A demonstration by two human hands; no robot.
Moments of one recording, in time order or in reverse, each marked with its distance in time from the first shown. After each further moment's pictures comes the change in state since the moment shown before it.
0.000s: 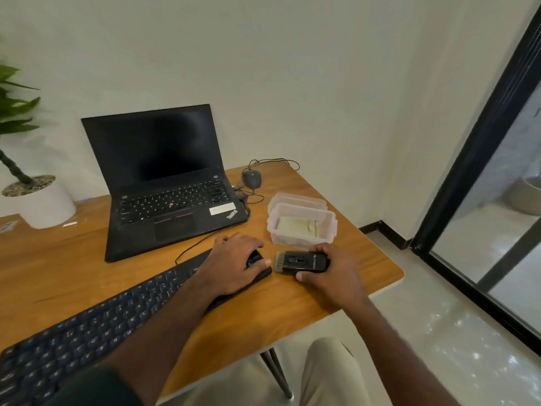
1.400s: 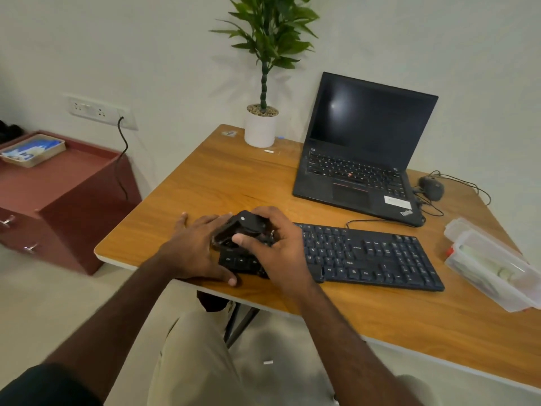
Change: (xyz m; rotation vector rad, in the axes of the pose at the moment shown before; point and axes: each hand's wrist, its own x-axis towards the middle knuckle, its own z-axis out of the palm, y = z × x) left_hand -0.339 -0.175 -0.048 -0.054 0.066 -0.650; right_hand -0.143 -0.218 0.265 0.593 -0.625 -0.730
